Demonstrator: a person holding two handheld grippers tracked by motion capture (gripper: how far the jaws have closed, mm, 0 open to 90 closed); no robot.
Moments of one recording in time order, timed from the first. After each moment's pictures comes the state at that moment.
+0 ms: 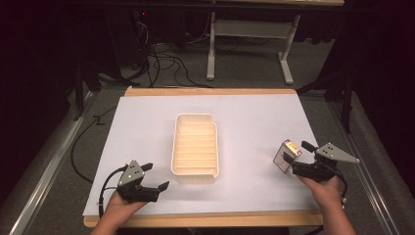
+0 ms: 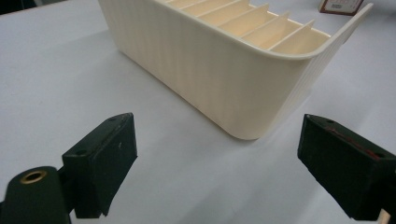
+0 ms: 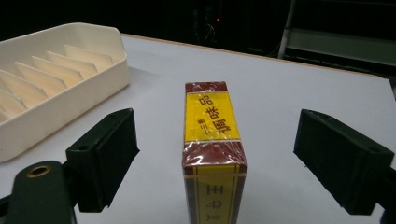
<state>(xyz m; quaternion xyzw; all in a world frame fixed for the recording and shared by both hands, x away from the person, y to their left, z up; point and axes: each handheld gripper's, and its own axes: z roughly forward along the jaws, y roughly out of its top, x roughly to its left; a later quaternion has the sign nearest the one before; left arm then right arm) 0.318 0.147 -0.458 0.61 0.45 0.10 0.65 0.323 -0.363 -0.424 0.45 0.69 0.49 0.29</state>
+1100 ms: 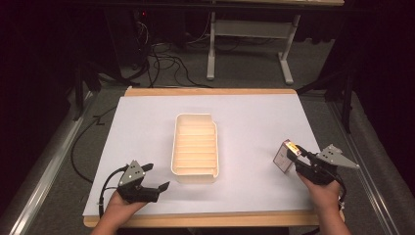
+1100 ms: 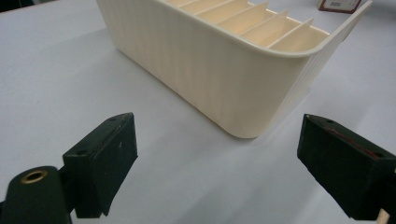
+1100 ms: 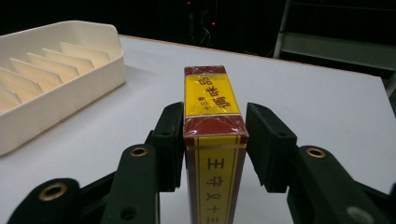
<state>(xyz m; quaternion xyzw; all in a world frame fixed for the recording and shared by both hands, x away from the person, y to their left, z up) 0.318 0.147 -0.459 0.61 0.45 0.10 0.65 0.316 -0.363 -0.433 0.45 0.68 0.49 0.30</state>
